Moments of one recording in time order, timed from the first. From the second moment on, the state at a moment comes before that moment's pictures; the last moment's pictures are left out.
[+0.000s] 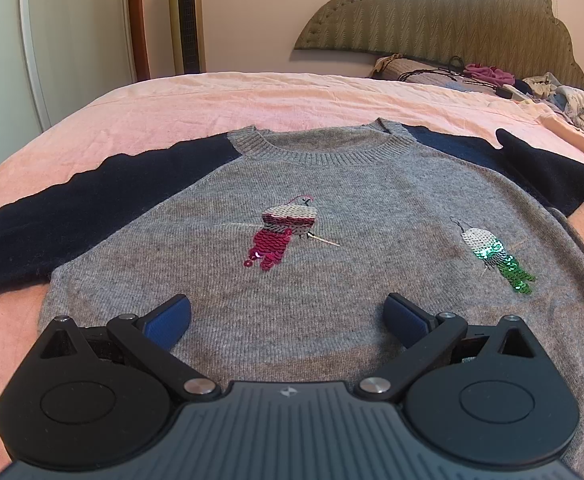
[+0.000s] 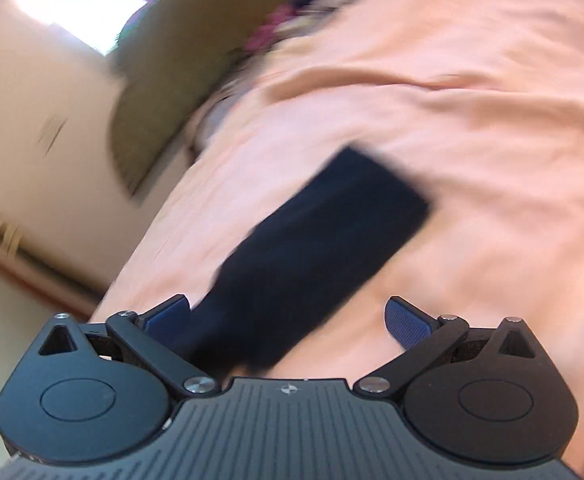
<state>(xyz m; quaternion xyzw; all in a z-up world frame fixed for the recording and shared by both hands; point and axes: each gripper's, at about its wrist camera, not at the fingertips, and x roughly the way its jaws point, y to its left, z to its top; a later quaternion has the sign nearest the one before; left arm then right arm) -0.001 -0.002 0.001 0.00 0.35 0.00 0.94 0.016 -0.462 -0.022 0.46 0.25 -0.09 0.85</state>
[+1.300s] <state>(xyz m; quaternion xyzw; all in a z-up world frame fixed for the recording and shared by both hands) -0.002 -0.001 0.001 0.00 0.35 0.00 0.94 0.086 -0.199 0.058 0.35 0.32 0.29 0.83</state>
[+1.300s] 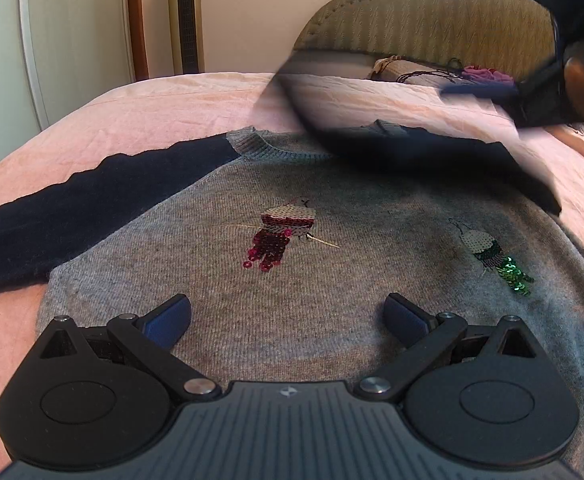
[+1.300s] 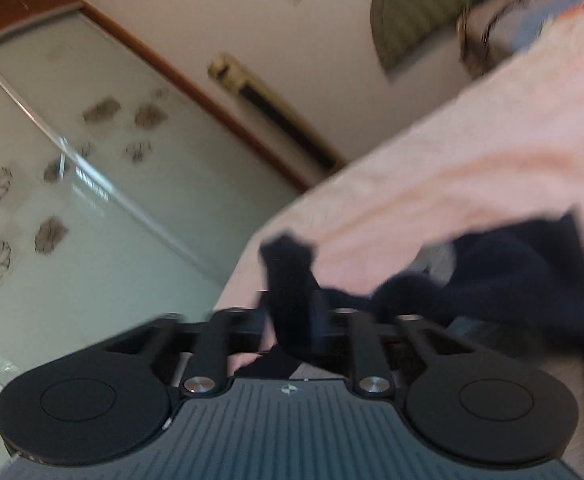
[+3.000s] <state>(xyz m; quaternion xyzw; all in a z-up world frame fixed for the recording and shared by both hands) 0.087 0.043 0.027 -0.10 0.38 0.00 0.92 0.139 -0.294 0.001 0.22 0.39 0.16 0.88</state>
